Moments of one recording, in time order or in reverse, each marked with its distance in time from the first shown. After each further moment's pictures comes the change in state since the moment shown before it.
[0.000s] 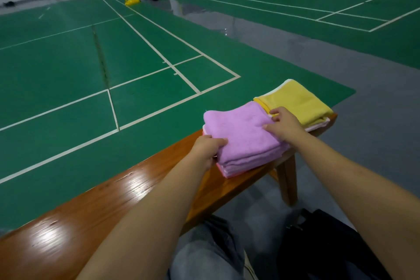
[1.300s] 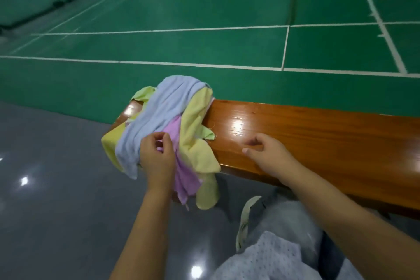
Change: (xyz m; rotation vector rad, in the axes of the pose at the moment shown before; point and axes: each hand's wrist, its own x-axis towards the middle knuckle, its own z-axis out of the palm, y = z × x) left_hand -0.267 -0.237 -0.405 0.182 1.543 0.398; right_hand -0.321 -0.201 0.317 -0.049 -0.935 -0.499
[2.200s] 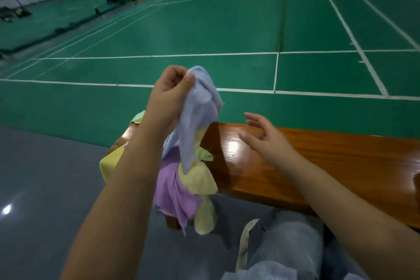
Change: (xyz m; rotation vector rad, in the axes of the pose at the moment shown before) left_hand 0.077 0.152 -0.002 -0.695 -0.633 0.123; right_hand 0.018 -0.039 -0.033 0.315 0.107 -0.272
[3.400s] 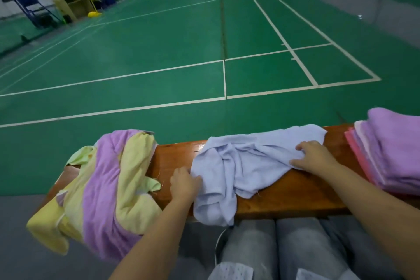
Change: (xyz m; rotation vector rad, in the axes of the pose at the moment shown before) left_hand -0.035 -0.206 0.111 1.054 -0.153 -0.553; right_hand -0.023 0.145 -0.223 -0.903 0.159 0.582
